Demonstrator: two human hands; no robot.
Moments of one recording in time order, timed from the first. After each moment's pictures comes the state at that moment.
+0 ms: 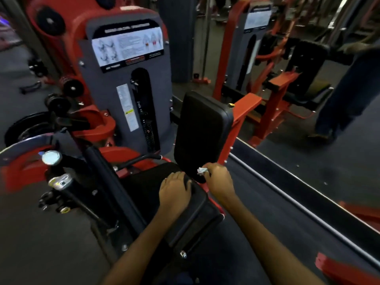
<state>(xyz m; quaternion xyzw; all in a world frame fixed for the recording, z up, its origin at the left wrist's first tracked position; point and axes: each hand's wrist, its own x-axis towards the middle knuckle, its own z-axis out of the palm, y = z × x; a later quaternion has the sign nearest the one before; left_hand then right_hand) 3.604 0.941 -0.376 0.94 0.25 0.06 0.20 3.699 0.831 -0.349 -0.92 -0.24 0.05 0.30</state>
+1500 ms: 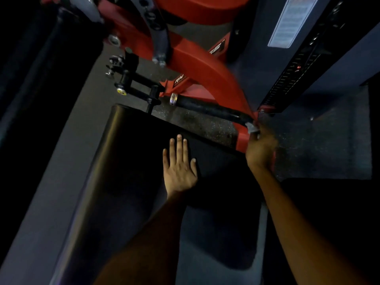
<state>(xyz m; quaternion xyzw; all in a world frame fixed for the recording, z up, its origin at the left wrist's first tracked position) 3.739 1.180 -0.790 0.71 0.70 0.03 0.05 3.935 1.238 -0.758 -0.81 -0.41 0.21 0.36</state>
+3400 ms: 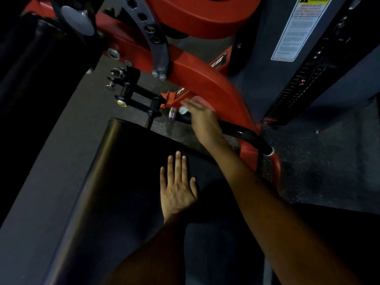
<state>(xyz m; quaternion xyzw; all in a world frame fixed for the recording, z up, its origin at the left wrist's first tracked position) 3.739 1.181 -0.801 0.70 0.71 0.04 -0.01 3.851 1.343 -0.719 -0.61 -0.73 0.09 0.30</state>
